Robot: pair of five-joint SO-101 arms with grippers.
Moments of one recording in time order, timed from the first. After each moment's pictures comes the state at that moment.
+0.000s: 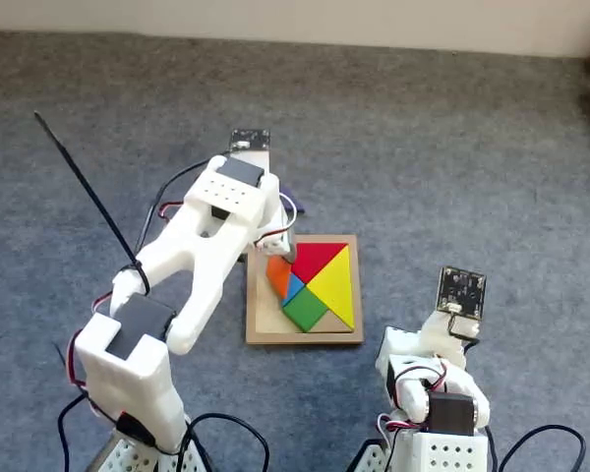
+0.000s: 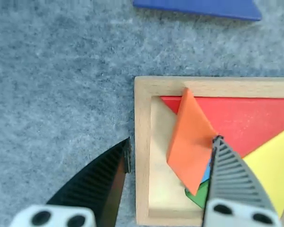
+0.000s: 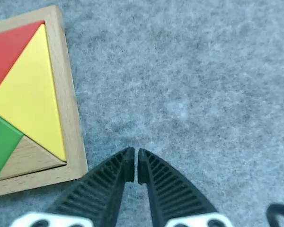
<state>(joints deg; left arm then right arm) 16.2 16.0 6.2 74.5 30.3 -1.2 -104.6 95.9 71.2 -7.3</state>
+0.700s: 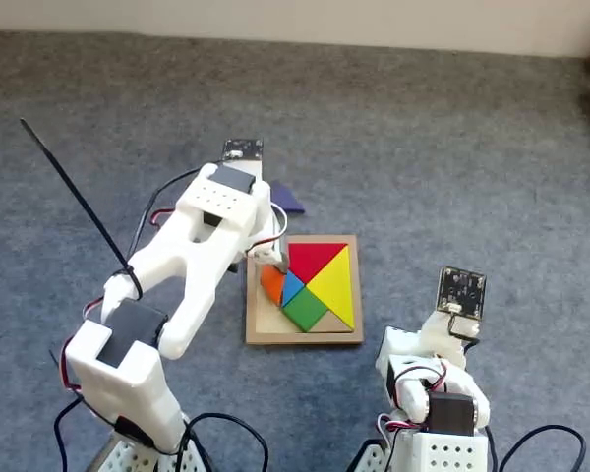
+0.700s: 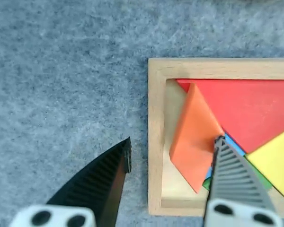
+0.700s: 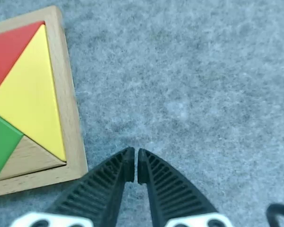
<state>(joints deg) 14.1 14.9 11.9 74.7 28.8 -1.2 -104.6 95.9 71.2 -7.3</state>
